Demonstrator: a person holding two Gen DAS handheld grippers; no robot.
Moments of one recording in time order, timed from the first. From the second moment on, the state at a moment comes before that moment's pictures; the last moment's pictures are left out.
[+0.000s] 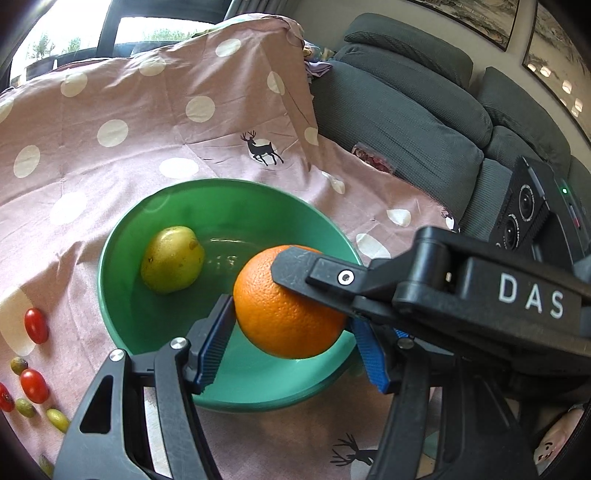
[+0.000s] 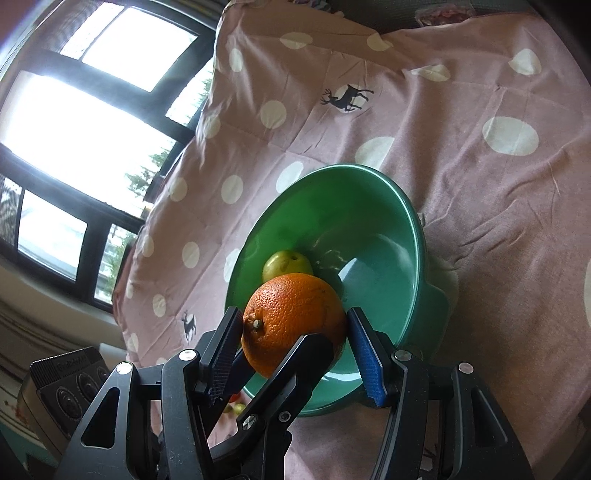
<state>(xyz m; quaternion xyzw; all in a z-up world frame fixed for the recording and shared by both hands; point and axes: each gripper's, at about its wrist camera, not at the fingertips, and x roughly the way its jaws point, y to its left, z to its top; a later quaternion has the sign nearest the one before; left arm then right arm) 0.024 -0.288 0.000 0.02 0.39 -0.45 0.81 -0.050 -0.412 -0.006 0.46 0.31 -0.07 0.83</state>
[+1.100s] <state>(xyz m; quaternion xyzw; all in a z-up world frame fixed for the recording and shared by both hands) 0.029 -0.291 -0.007 0.00 0.40 -0.46 0.79 -0.050 -0.411 -0.002 0.44 0.32 -0.10 0.83</state>
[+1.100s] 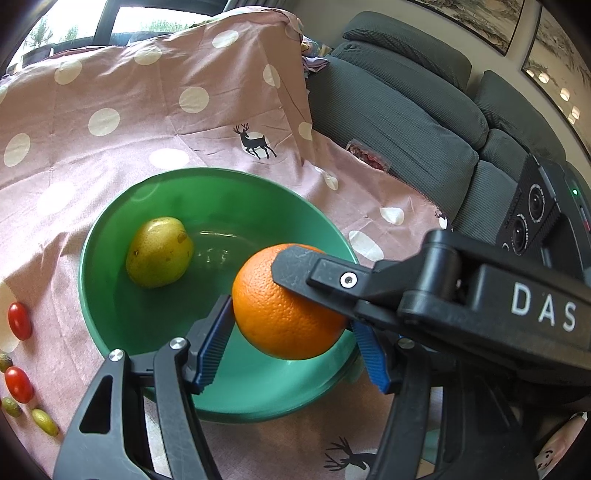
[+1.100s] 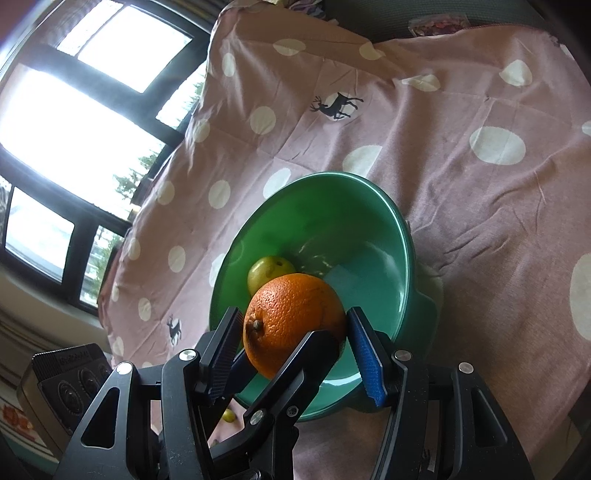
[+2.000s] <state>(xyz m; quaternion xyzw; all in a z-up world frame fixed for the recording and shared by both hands) 0.030 -0.287 -0.005 -0.01 0.40 -0.46 0.79 -0.052 -0.408 0.003 0.43 0.31 -0.11 0.84</state>
